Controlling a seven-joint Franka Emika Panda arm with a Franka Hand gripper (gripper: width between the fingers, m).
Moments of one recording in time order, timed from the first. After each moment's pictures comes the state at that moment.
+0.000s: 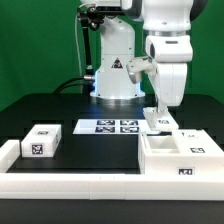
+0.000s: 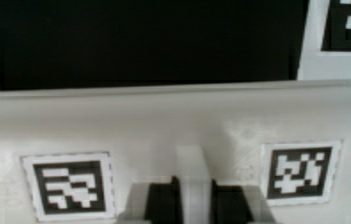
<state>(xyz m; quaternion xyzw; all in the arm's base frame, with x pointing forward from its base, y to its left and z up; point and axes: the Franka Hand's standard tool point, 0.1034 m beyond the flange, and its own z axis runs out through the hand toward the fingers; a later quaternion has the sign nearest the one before) 0.442 0.088 0.071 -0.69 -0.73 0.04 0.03</state>
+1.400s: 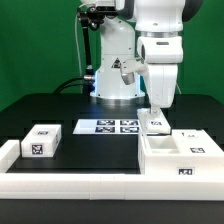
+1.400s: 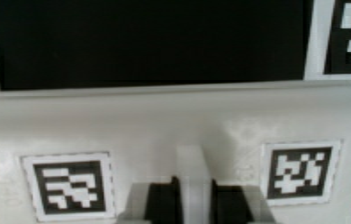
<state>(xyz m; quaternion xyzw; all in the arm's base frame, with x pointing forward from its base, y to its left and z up) 0.450 0.076 0.068 -0.70 -0.72 0.04 0.04</state>
